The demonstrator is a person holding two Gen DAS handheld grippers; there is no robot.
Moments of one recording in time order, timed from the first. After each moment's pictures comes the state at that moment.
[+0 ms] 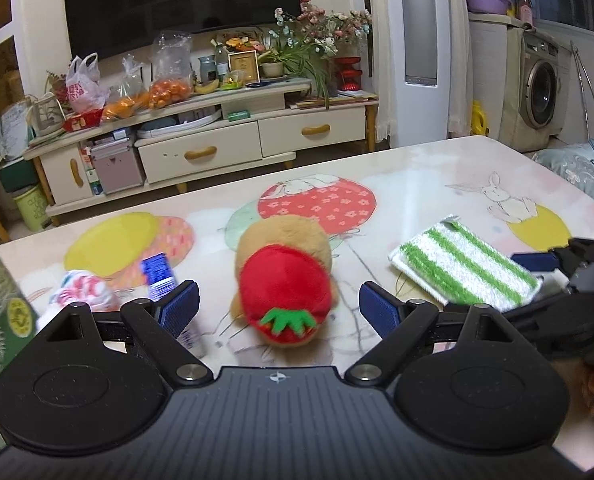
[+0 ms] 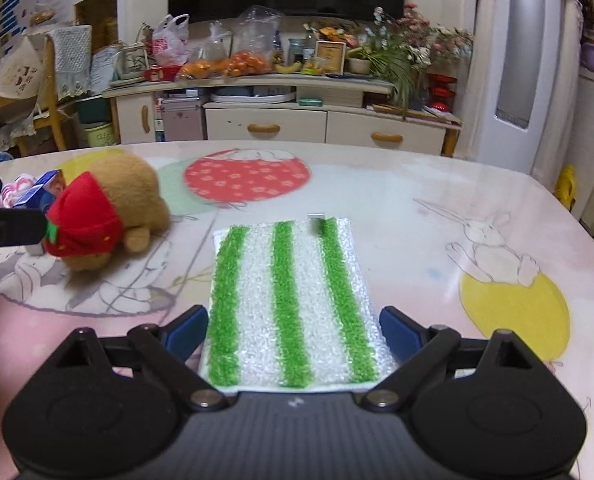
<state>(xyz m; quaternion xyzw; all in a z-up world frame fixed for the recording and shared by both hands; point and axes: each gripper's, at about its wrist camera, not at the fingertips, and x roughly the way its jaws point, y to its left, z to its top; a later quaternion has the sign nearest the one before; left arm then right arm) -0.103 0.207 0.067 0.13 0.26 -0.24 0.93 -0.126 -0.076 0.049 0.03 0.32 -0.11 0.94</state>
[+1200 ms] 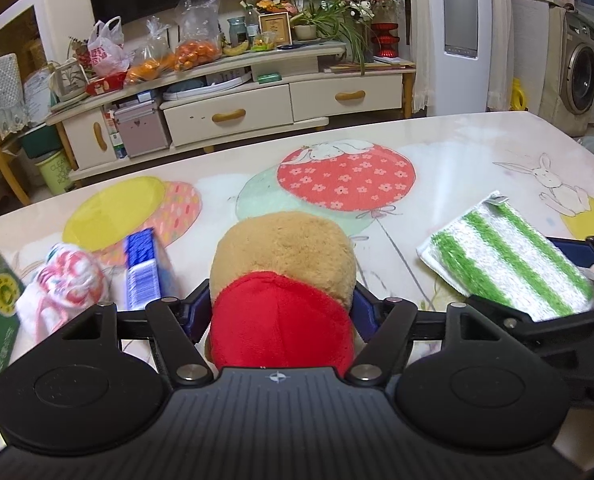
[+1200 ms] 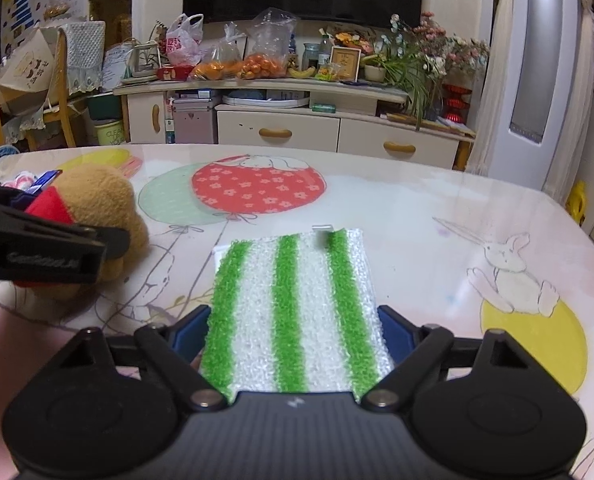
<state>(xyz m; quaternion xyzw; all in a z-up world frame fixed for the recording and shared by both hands) -0.064 0.161 0.033 0.14 0.32 -0.14 0.93 -0.109 -0.066 0.050 -0.01 0.31 -0.09 0.94</state>
